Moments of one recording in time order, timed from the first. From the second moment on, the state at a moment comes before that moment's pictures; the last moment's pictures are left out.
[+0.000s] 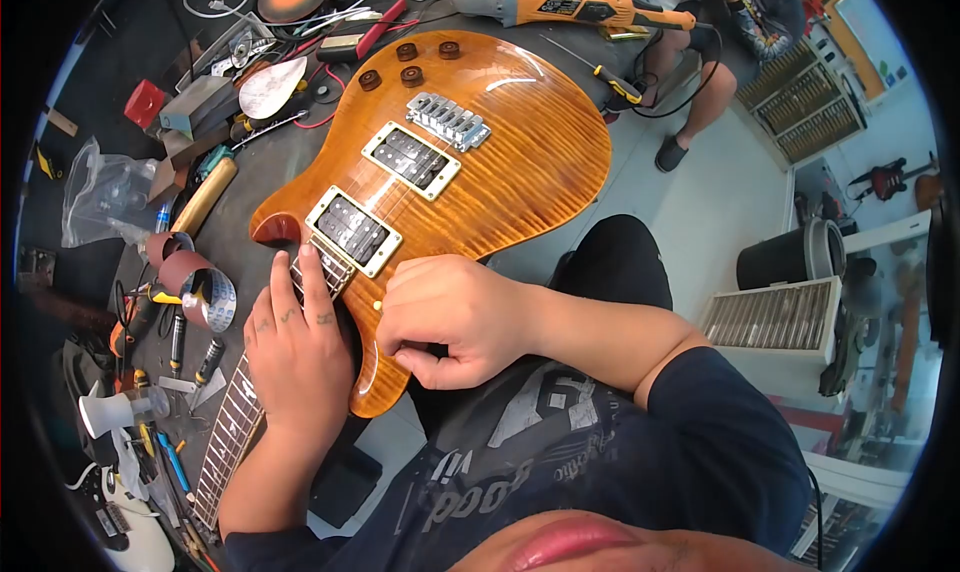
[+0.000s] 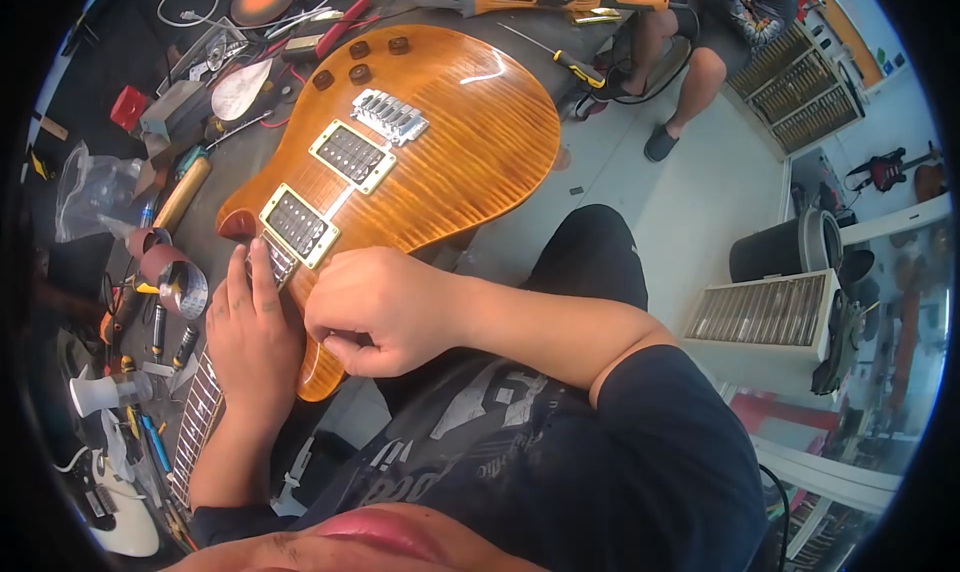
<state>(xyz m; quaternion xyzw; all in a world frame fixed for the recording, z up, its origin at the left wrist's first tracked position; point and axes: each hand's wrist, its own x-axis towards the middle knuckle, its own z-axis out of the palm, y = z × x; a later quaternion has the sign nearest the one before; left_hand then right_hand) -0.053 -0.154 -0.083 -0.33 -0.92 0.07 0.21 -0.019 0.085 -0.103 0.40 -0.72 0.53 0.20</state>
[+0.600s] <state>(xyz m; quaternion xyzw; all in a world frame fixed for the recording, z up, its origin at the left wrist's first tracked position) -0.051 -0.155 -0.079 -0.33 -0.92 0.07 0.19 -0.016 0.070 -0.104 0.37 -0.77 0.46 0.25</state>
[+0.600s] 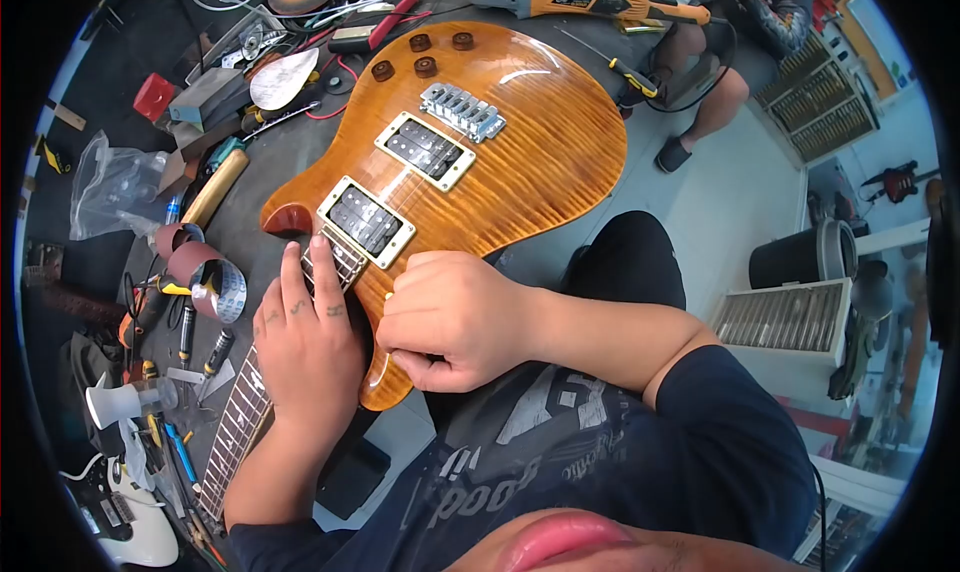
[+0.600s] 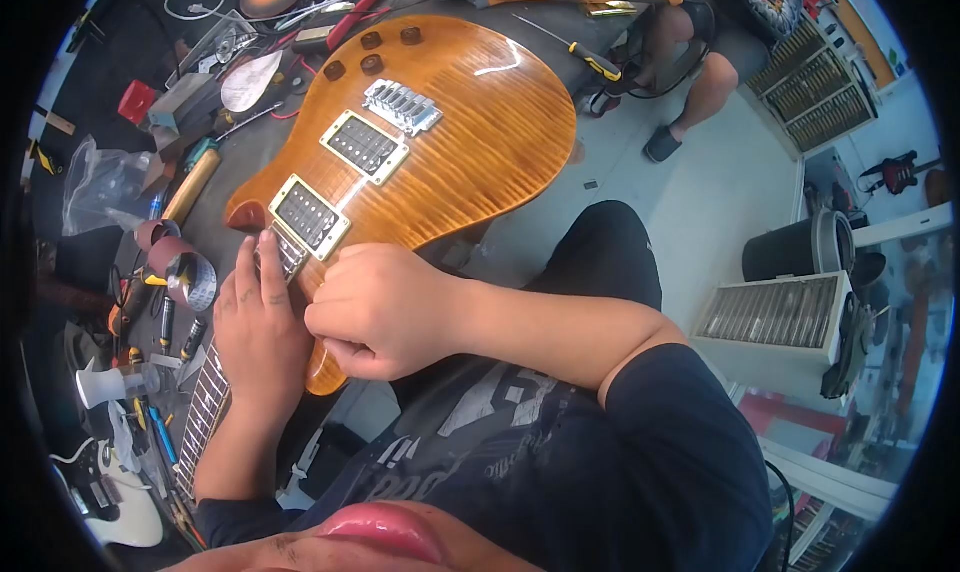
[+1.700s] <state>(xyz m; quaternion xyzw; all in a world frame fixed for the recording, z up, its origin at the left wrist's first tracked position) -0.050 -0.155 -0.077 -0.33 -0.92 0.07 0.19 -0.016 0.065 -0.105 0.37 -0.77 0.44 0.27</state>
